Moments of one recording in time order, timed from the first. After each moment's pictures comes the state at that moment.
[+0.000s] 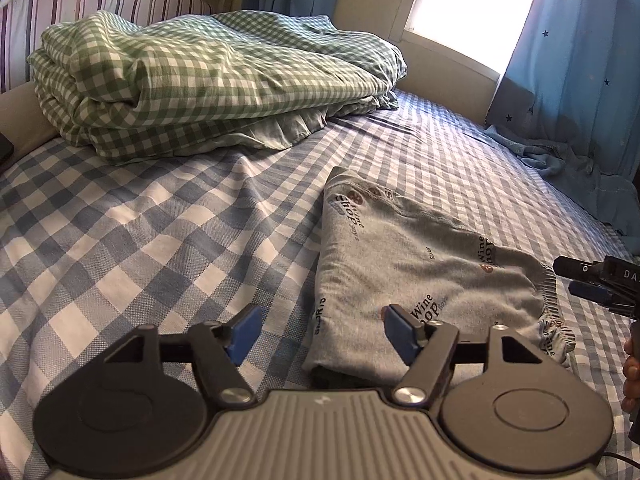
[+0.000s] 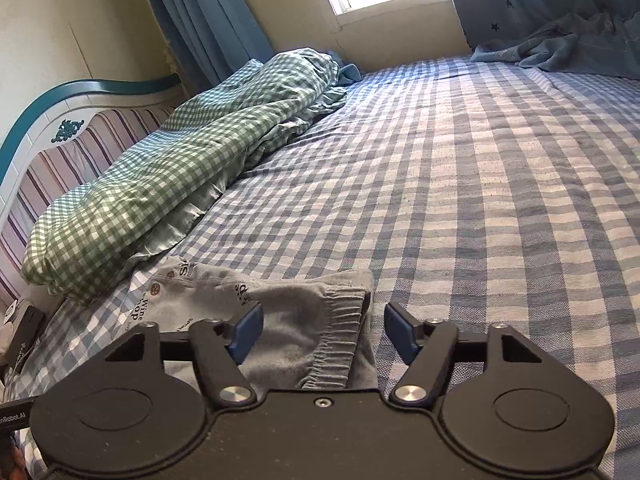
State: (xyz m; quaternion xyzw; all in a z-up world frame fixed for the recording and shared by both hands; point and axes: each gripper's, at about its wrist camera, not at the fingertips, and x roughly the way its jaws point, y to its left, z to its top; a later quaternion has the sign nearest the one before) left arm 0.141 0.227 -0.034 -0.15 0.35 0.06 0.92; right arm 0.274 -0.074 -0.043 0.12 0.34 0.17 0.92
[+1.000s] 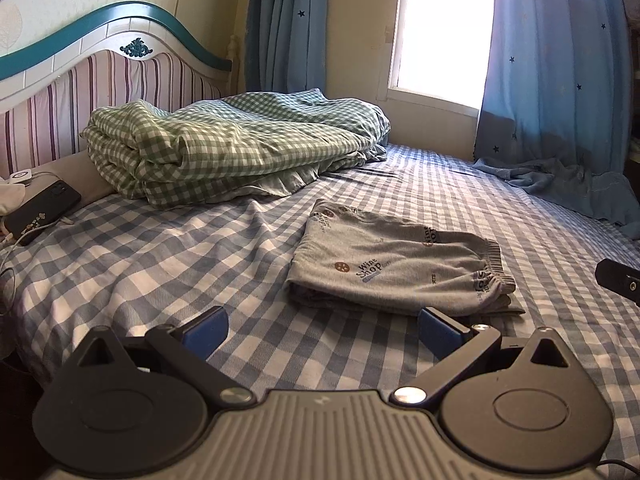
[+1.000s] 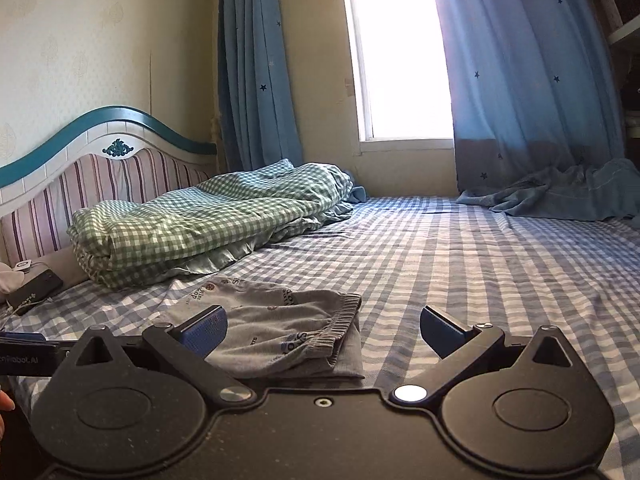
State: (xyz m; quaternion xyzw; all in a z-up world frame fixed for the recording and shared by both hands) left arm 0.002 0.142 -0.015 -0.07 0.25 0.10 0.96; right arm 0.050 -0.091 -0.010 0.02 0.15 0.14 0.98
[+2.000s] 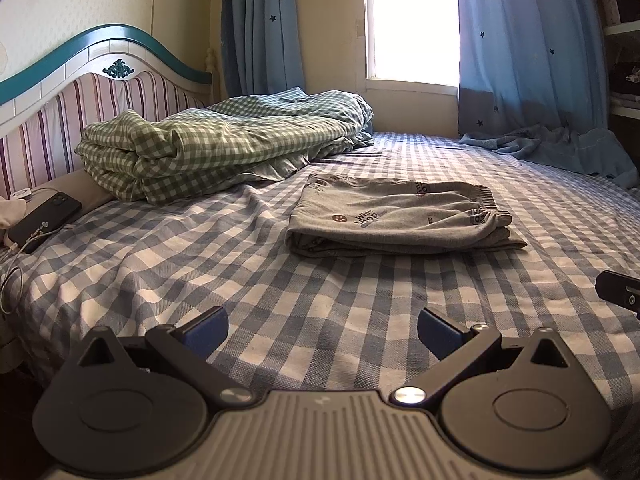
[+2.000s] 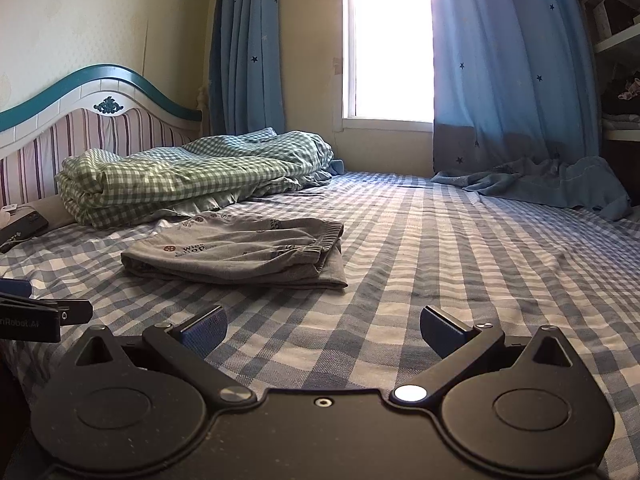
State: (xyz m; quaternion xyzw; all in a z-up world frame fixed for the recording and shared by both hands) left arm -0.030 0.134 -0.057 -0.01 0.24 0.08 0.97; right arm -0.007 -0.082 -0.066 -0.02 0.18 0.11 0.98
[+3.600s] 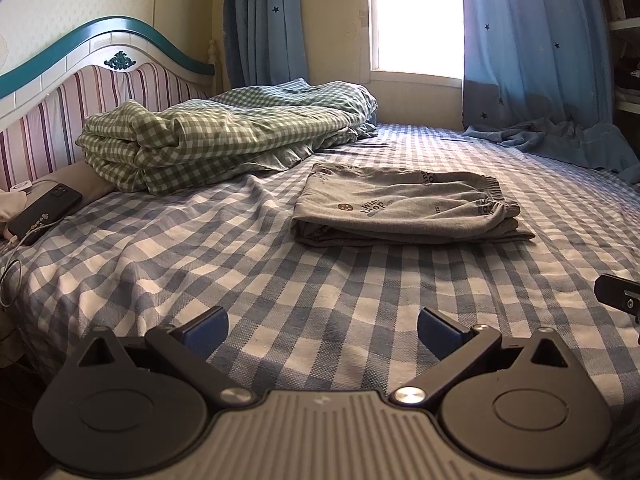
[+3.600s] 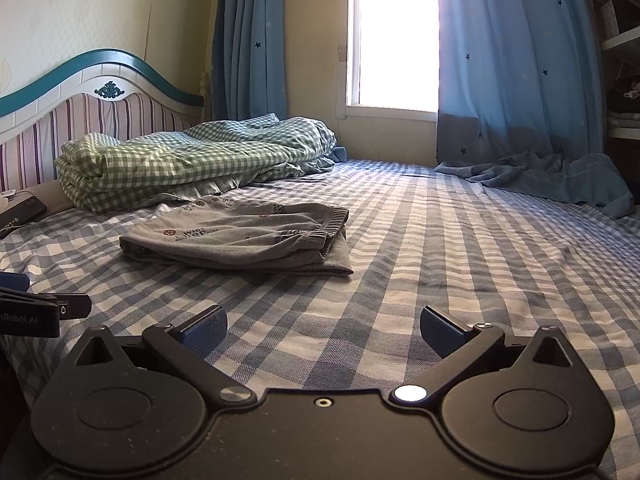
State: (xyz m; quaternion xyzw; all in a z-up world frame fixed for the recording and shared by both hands) left arm -0.024 0.139 -0.064 -0.01 0.26 0.09 0.96; right arm 0.001 -0.079 -0.073 -0.03 0.19 0.11 0.97
